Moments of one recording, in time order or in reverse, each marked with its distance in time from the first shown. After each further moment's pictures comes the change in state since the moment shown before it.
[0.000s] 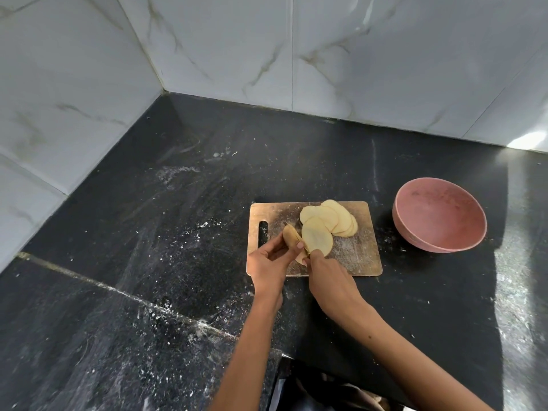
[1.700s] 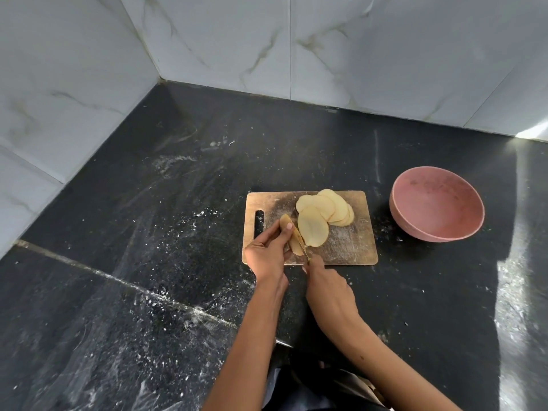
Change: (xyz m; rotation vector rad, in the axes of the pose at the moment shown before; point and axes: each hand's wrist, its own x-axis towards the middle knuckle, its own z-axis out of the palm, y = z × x) left_hand -0.002 0.000 0.020 -0.246 0.199 -0.140; right_hand -0.027 0.006 0.018 -0.008 0.026 0.060
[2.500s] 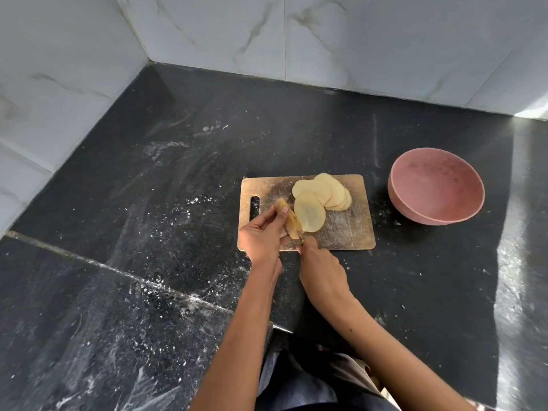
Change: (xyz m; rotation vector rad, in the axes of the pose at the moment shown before) left_hand -0.001 0.007 0.001 0.096 -0.032 0.044; right_hand 0.013 -0.001 0.008 0.026 0.035 -0.002
